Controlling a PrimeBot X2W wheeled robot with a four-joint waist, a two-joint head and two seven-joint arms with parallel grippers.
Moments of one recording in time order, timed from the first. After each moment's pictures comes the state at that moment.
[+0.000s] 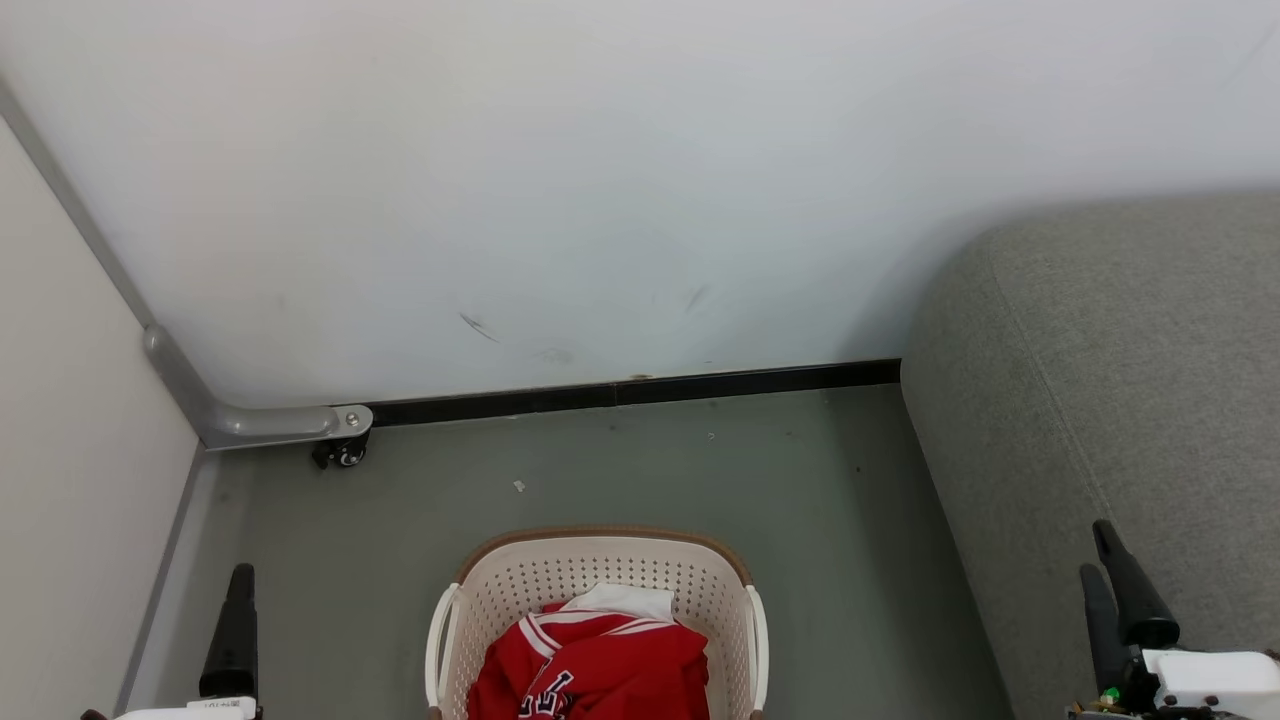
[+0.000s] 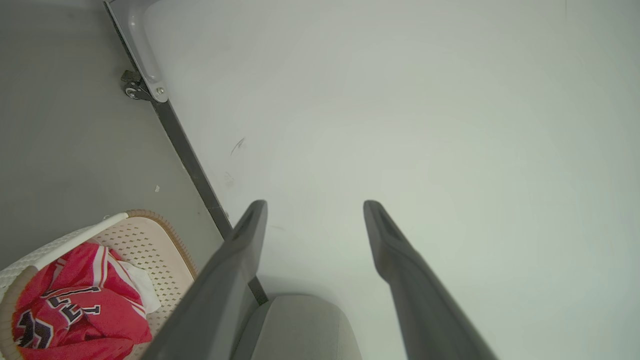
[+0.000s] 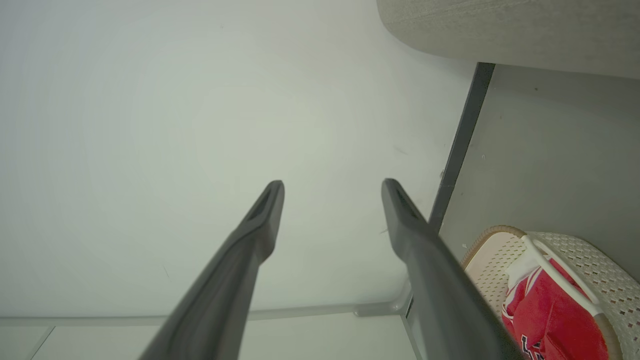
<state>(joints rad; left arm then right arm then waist) -0.01 0.00 0.12 0.27 -1.48 -0.12 0.01 0.01 -0.03 -0.14 0.26 1.47 0.13 -0.02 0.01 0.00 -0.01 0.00</state>
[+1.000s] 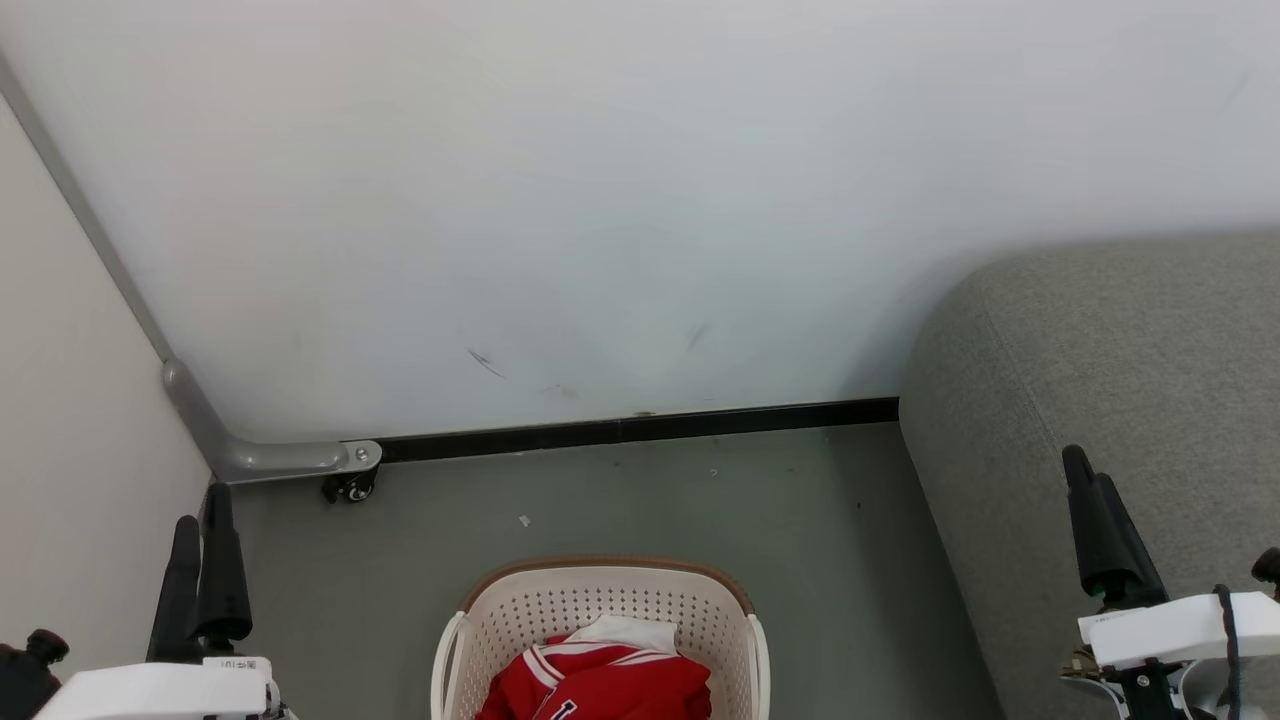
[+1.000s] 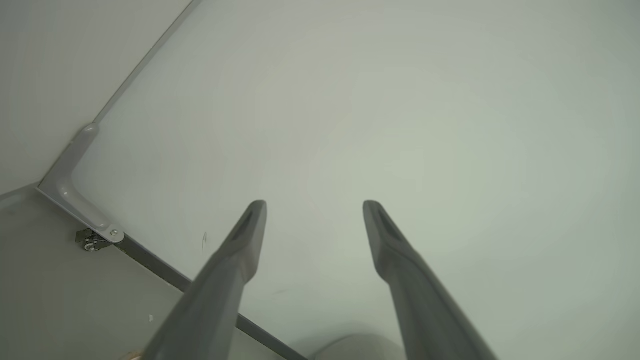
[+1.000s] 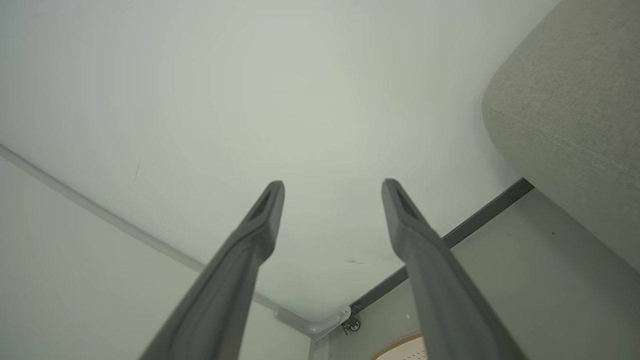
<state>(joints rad) -0.01 0.01 0.14 0.06 -1.03 -0.12 -0.11 -0.01 -0.03 -0.10 0.08 0.90 0.13 -0.12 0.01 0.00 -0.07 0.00</state>
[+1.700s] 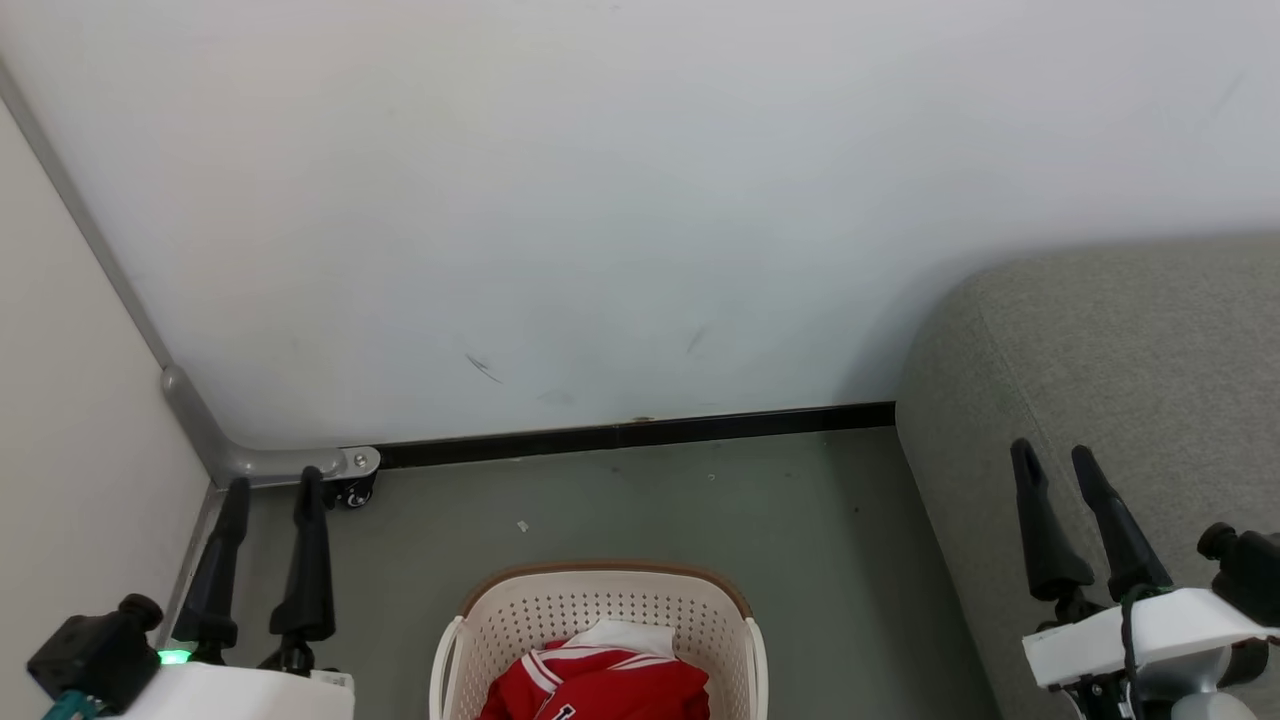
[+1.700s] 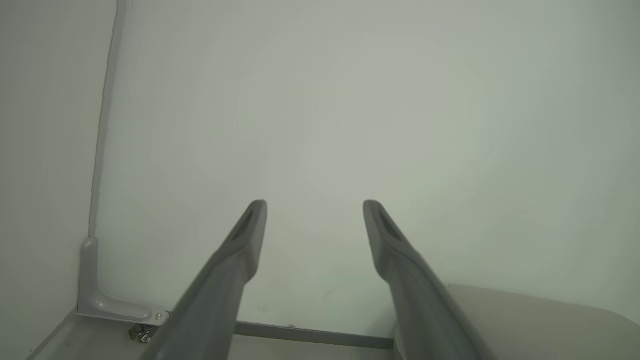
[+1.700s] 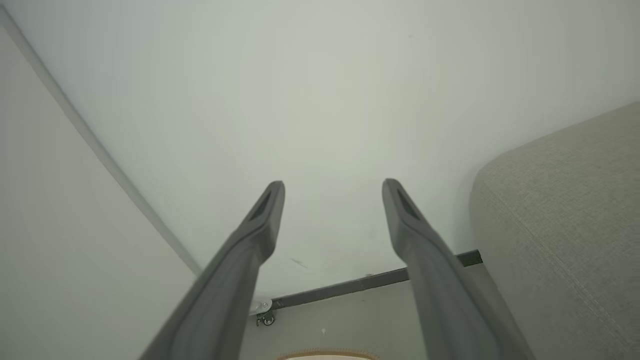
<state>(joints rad) 0.01 0.03 0.06 -0.04 -0.57 -0.11 -0.18 0.00 -0.03 -0.05 0.01 0.47 0.13 -0.18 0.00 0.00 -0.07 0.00</state>
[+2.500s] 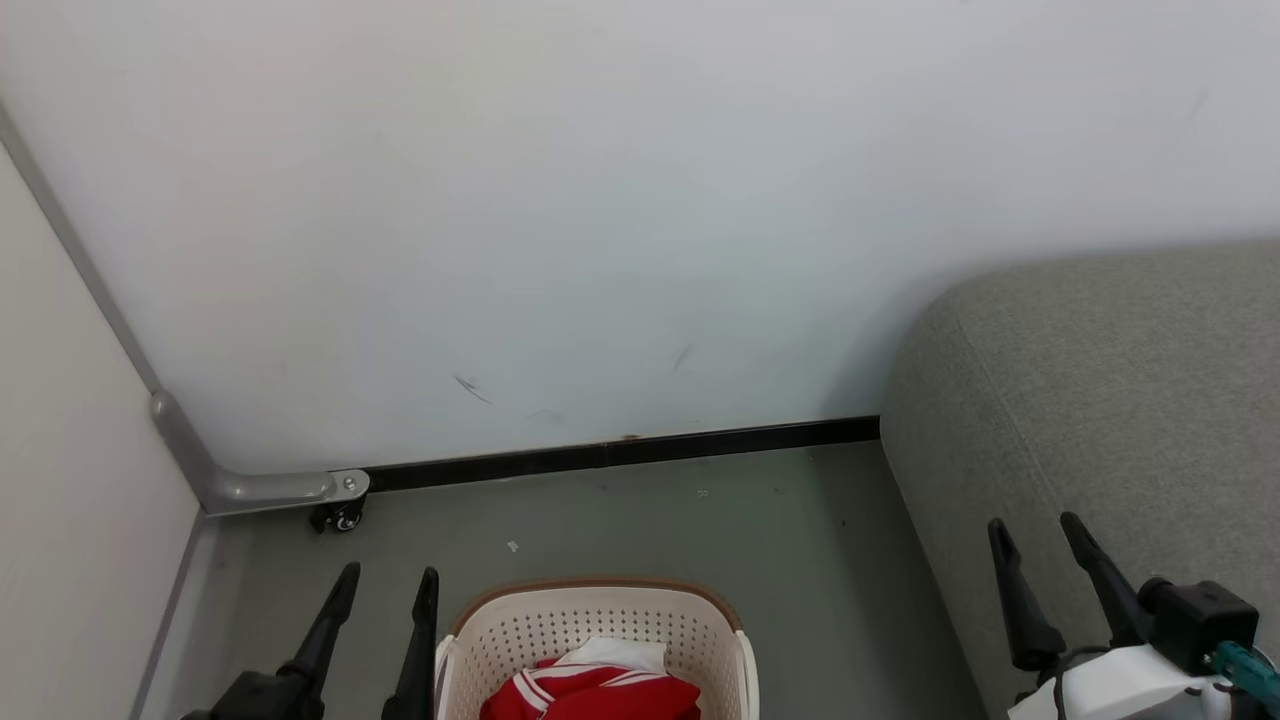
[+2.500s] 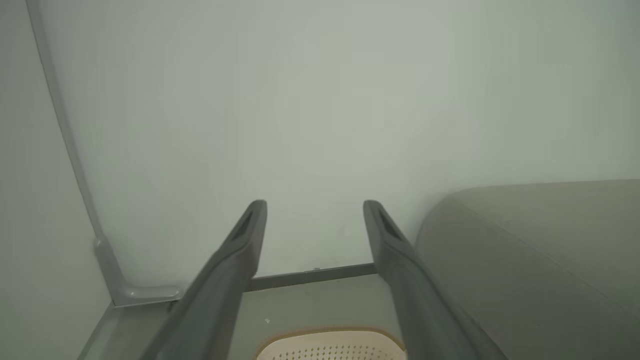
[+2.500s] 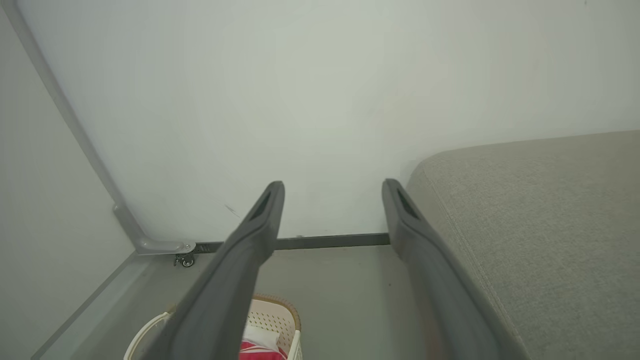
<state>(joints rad) 0.07 0.04 -0.12 0.06 -0.28 -0.03 -0.25 0.04 -0.03 -0.06 0.12 0.10 0.13 -0.25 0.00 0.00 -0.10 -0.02</state>
